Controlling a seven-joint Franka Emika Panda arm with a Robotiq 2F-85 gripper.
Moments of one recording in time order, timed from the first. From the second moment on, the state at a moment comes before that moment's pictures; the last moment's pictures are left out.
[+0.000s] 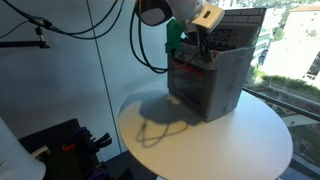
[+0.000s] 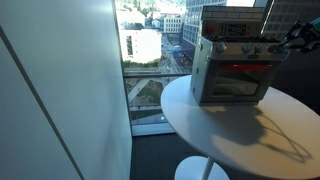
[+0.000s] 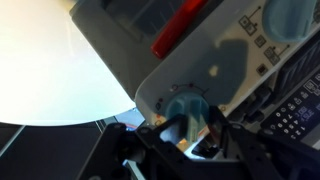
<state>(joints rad) -0.02 0.13 -0.13 -2.11 0.99 2.93 -0.17</state>
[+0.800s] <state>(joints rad) -0.01 0.12 -0.14 -2.16 0.67 2.99 -0.16</state>
